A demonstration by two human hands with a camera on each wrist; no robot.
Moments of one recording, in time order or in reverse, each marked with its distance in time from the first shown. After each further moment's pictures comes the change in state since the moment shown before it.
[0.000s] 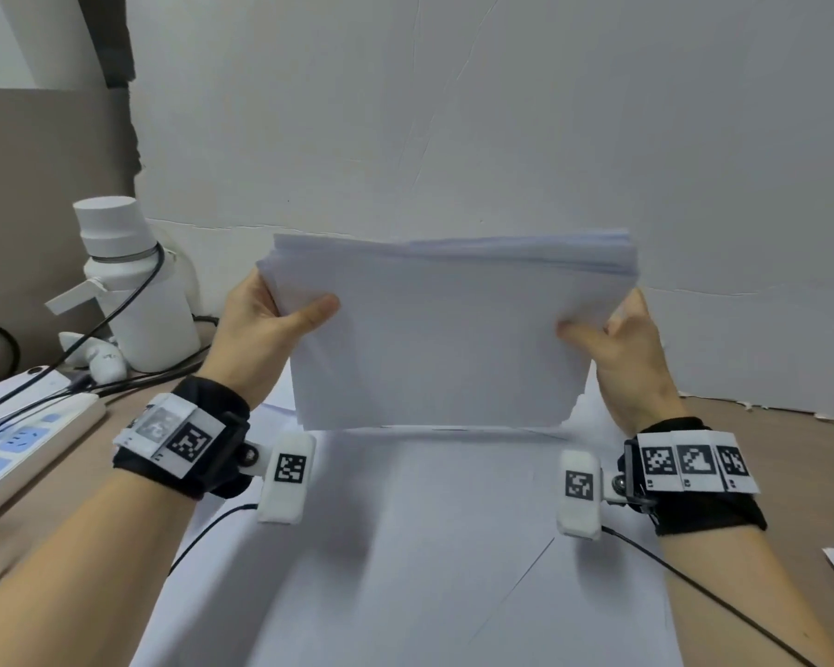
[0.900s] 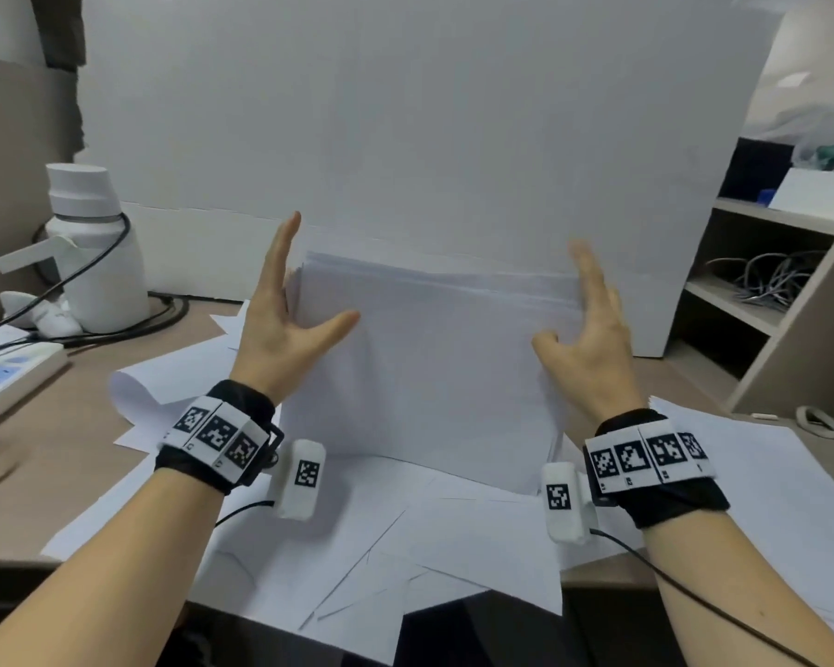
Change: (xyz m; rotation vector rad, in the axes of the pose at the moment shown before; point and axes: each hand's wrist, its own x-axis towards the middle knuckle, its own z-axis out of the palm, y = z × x) left_hand -0.128 0.026 0.018 0.114 -0.110 0.372; right_hand -0.178 -0.080 -0.016 -0.706 0.237 -0.288
